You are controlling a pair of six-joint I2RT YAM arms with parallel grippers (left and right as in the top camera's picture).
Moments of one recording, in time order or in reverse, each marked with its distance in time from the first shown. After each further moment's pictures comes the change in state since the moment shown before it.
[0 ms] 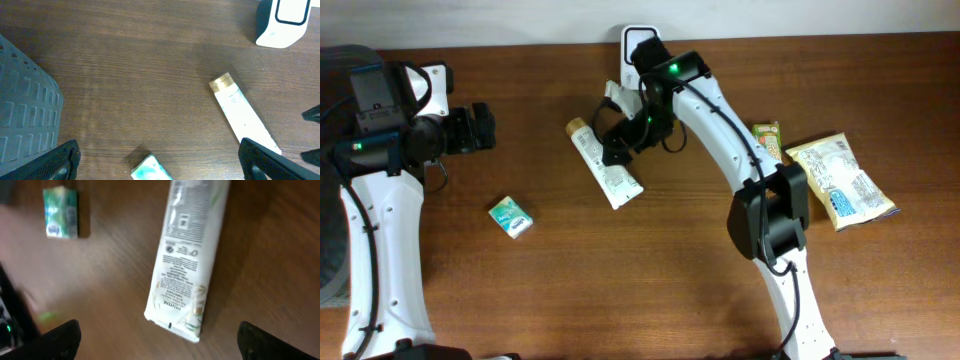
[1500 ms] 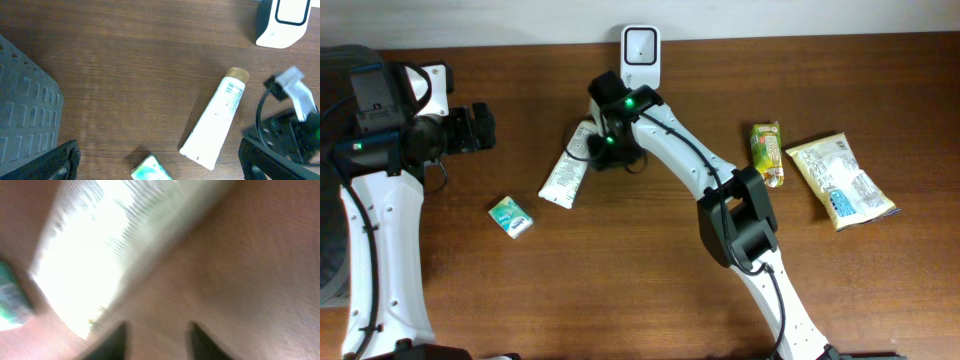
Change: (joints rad) left arm 0.000 0.000 0.000 0.000 0.000 0.000; right arm 0.138 0.100 -0.030 0.255 0.214 0.575
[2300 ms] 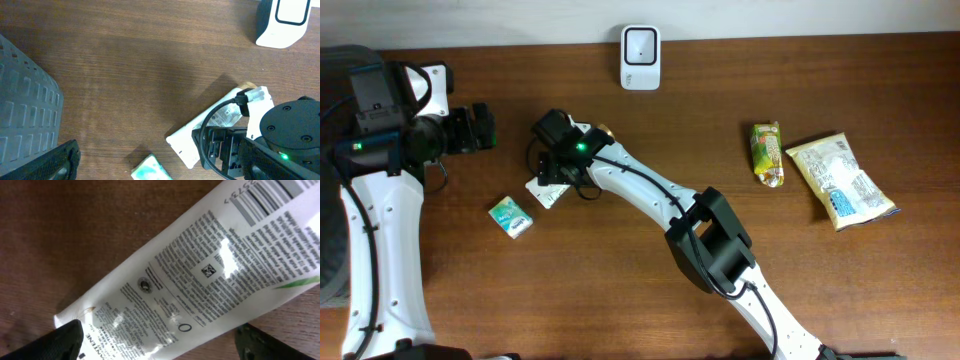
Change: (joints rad) left arm 0.000 0.000 0.000 0.000 0.000 0.000; right arm 0.195 -0.001 -0.084 0.216 0.331 0.497
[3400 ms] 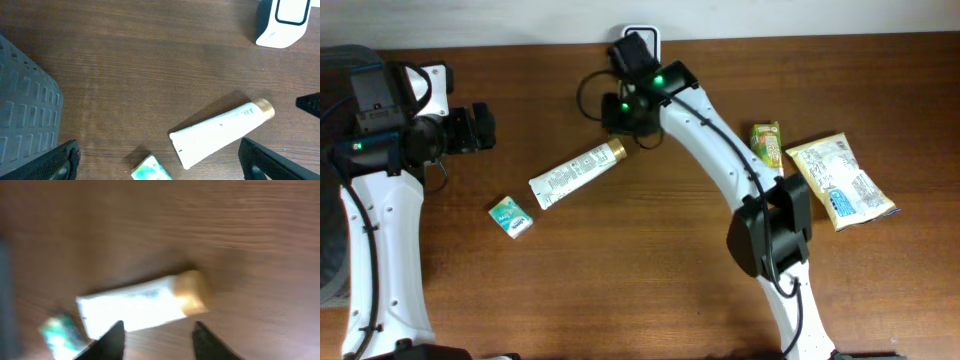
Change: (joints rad) left arm 0.000 0.000 0.000 0.000 0.000 0.000; right arm -0.239 -0.206 0.037 -0.178 -0.189 -0.201
